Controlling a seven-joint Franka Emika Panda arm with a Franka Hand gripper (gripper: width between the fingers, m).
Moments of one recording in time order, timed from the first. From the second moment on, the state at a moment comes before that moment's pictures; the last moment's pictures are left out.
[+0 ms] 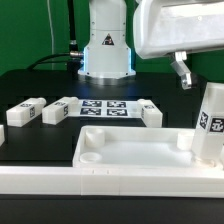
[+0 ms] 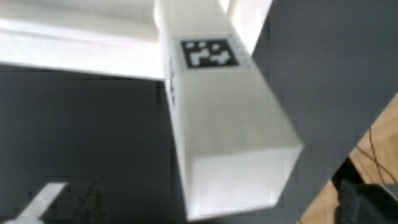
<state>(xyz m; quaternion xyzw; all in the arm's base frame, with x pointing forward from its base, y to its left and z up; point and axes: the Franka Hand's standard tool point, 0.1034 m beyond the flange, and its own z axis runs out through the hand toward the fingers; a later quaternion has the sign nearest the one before) 0.634 0.108 0.140 -0.98 -0.07 -0.16 0.07</state>
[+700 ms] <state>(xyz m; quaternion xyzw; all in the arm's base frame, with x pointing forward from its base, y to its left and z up) 0.625 0.110 0.131 -1.00 -0.05 -0.03 0.08</state>
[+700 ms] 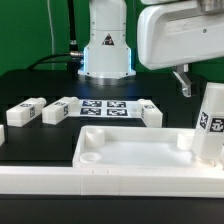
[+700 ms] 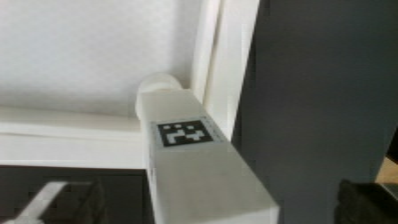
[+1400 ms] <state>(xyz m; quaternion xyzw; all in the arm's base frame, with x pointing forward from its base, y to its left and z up) 0.626 0.107 0.130 -1.00 -0.09 -0.02 0.02</state>
